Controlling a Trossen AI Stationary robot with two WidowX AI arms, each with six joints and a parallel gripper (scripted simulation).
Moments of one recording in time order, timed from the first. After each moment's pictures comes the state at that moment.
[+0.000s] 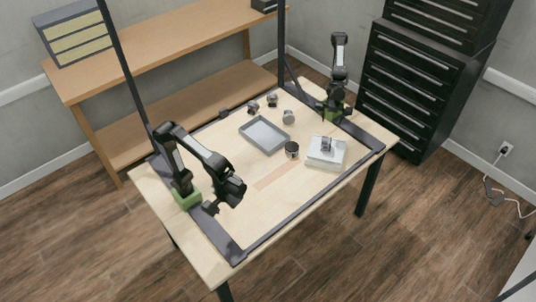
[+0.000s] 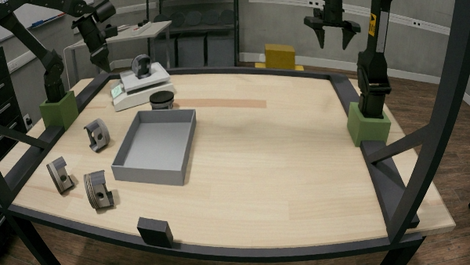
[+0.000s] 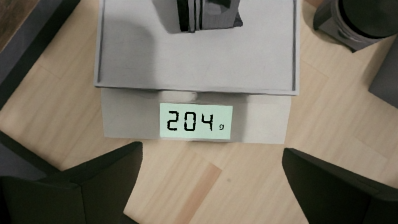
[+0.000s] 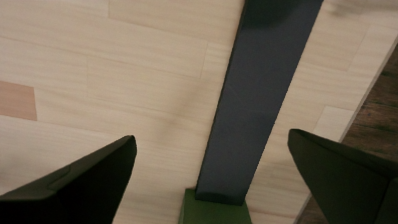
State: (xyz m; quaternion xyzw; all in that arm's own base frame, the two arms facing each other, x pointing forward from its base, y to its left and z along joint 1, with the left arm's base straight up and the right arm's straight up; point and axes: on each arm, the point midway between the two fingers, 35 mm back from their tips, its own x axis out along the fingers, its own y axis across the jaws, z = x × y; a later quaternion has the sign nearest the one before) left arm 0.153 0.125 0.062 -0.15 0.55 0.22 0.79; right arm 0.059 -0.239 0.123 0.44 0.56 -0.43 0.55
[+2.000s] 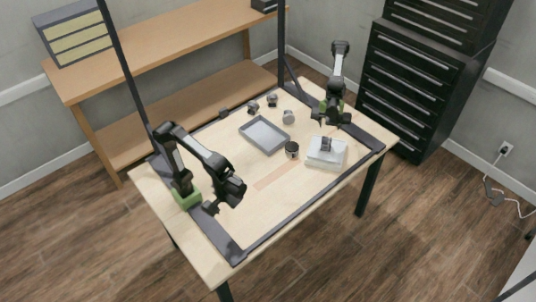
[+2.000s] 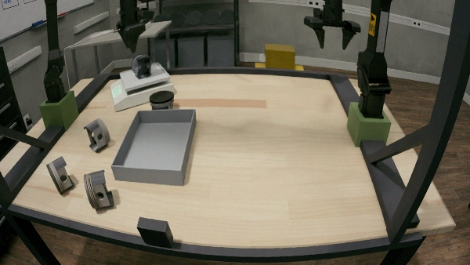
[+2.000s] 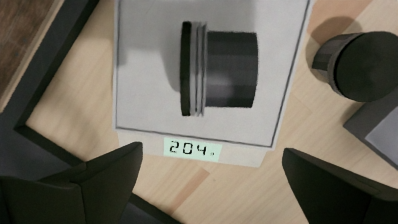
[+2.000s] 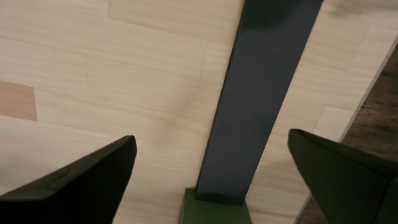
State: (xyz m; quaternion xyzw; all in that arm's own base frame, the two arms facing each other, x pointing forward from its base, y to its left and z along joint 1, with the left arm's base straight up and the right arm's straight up) left arm 0.234 0.176 0.105 -0.22 0.67 0.22 0.68; right arm 0.059 -0.239 0.123 0.44 0.56 -0.43 0.55
